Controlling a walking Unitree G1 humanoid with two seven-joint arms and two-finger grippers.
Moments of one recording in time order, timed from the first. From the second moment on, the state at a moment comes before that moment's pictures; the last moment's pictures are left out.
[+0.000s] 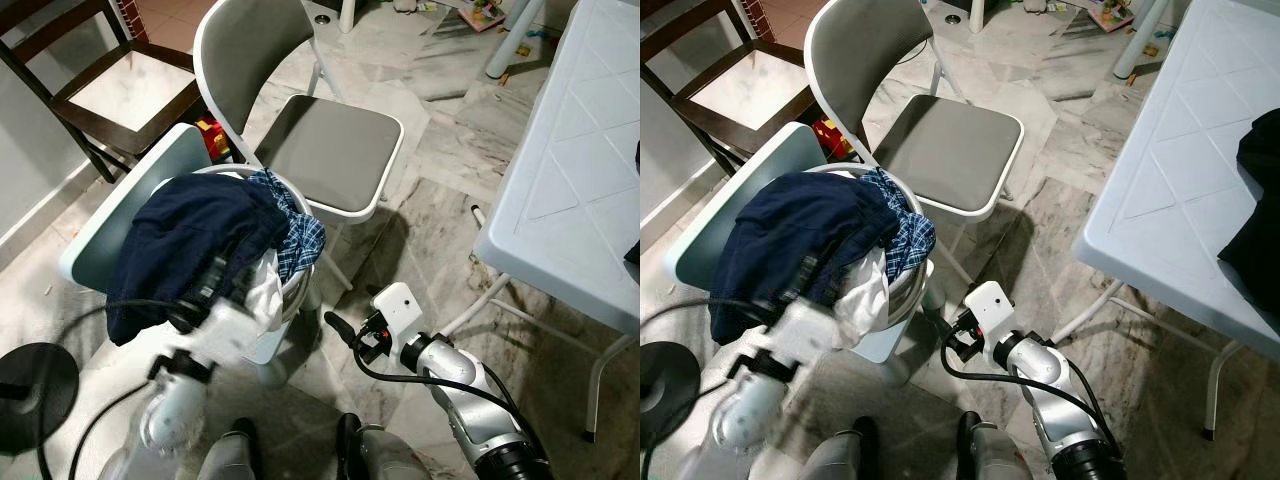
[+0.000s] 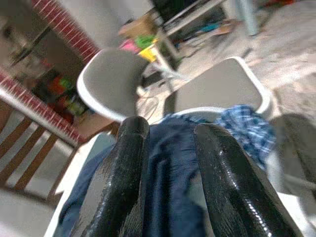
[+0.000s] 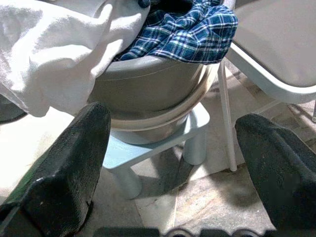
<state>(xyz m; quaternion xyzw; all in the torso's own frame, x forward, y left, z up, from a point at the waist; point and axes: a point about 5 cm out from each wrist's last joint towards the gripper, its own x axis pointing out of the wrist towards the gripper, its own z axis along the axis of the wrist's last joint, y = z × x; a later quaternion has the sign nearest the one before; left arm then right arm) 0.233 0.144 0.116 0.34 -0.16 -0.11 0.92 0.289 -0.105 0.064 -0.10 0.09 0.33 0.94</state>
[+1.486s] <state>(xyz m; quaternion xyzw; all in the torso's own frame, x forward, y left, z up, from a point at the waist) 0.238 0.172 0.079 0.27 -0.06 -0.04 0.96 0.288 -0.103 0.060 -0.10 0.09 0.32 0.94</state>
